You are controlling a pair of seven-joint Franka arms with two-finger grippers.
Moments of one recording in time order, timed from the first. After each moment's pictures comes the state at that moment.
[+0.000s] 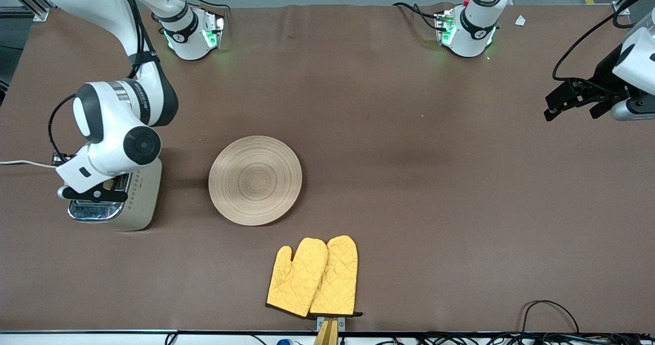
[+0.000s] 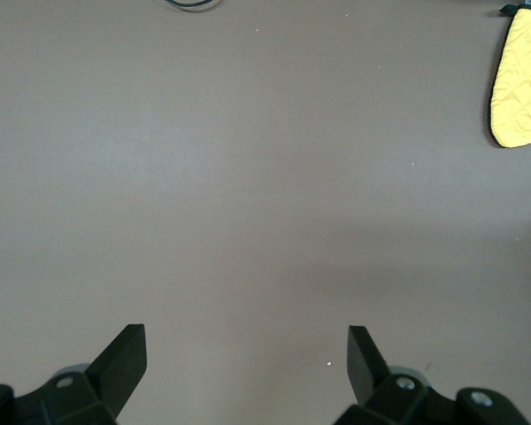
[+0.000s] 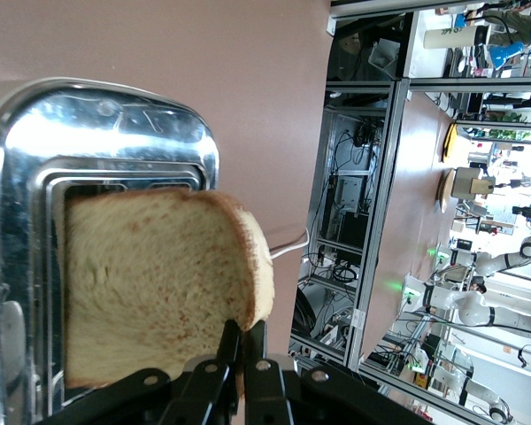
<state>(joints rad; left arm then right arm) 0.00 -0.05 -0.10 -1.63 -0.03 1.67 -0.15 0.25 0.35 -0.05 -1.74 -0.89 1.66 0.42</state>
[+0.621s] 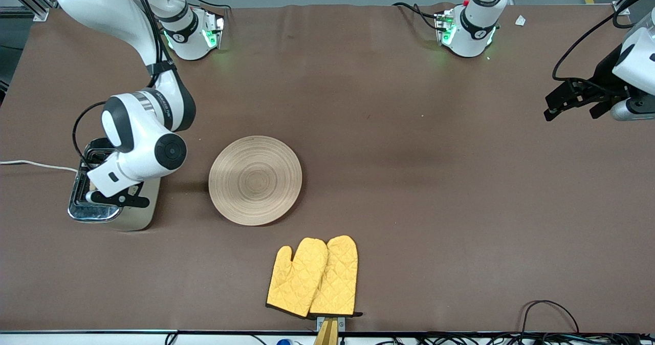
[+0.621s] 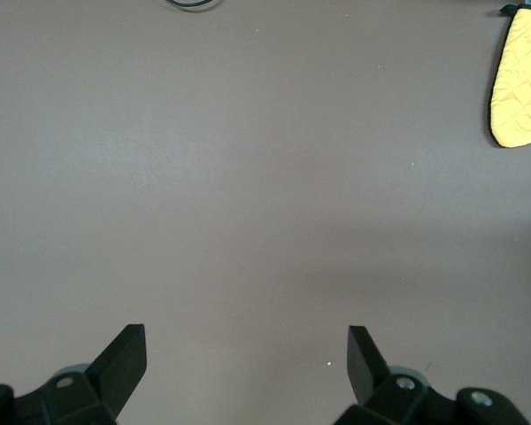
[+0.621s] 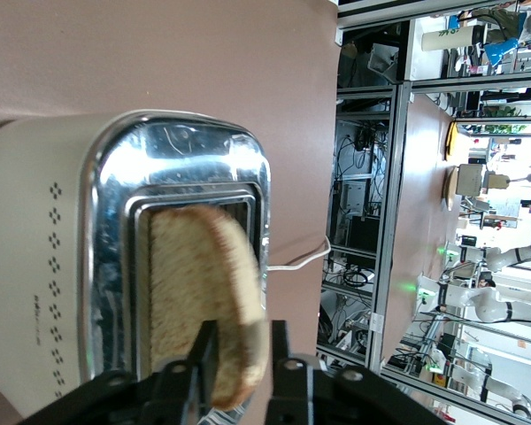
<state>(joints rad) 0.00 -0.05 -0.10 -1.63 -0.03 1.67 -0.15 0.29 0.41 -0.05 -1.74 -0.88 1.69 0.56</state>
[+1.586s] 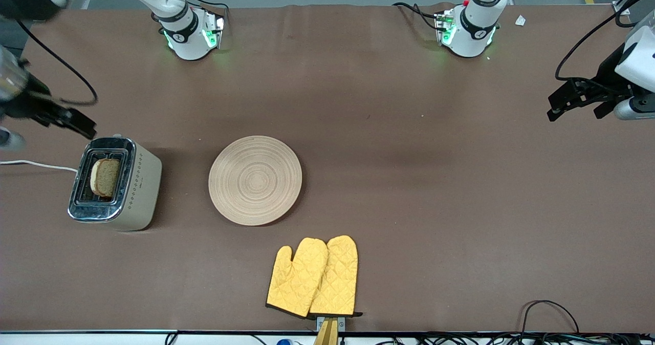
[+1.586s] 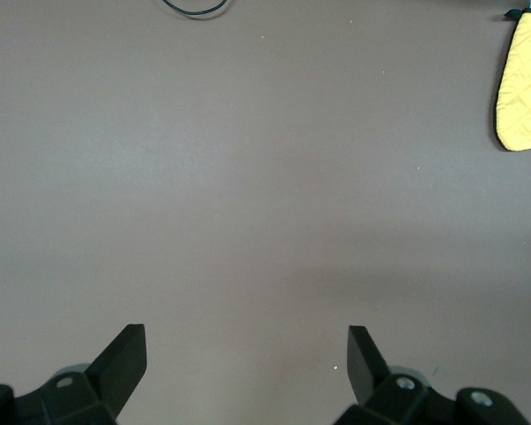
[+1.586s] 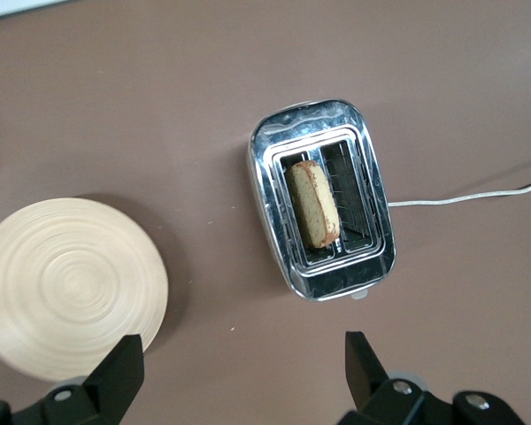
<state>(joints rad) 0.00 -0.05 -0.10 -1.62 -0.01 1.67 -0.15 0.12 0.01 -0.06 -1.53 -0.09 1.57 0.31</state>
